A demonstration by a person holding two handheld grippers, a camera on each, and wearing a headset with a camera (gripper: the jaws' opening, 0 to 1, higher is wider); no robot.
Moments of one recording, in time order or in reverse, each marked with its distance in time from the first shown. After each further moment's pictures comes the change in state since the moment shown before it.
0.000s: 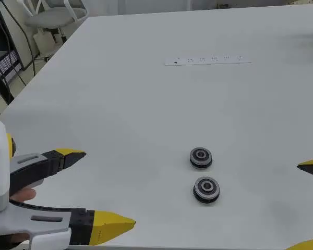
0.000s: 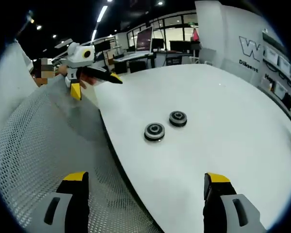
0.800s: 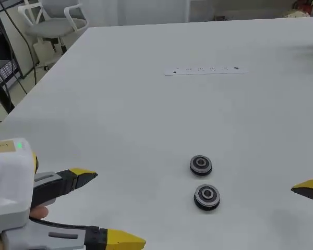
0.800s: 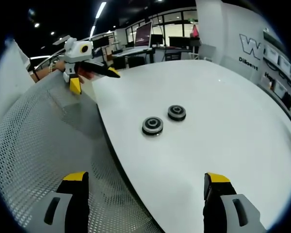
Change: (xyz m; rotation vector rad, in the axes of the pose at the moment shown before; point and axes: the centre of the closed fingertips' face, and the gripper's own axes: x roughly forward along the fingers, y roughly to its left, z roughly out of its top) left arm -0.001 0.006 -0.001 -0.002 0.003 0.031; right arm 0.001 -0.002 -0.003 0.013 0.011 -0.005
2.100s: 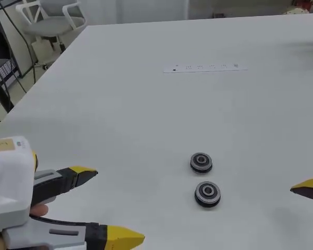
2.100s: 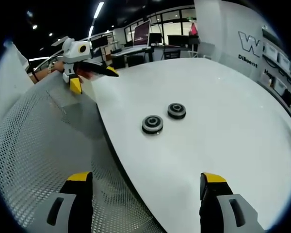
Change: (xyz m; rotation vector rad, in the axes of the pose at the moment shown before) left arm -0.002 0.003 0.000 0.017 0.000 0.008; right arm 0.001 0.001 -0.002 0.016 0.008 0.009
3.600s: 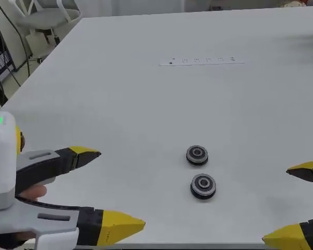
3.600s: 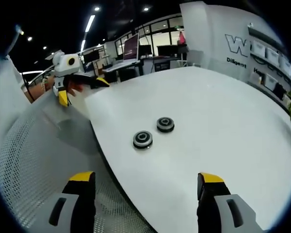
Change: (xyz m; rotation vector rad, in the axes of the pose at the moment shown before) left arm -0.006 -0.021 0.036 0.088 -0.054 -0.081; right arm -0.013 -0.015 0.021 0.062 -0.112 -0.055
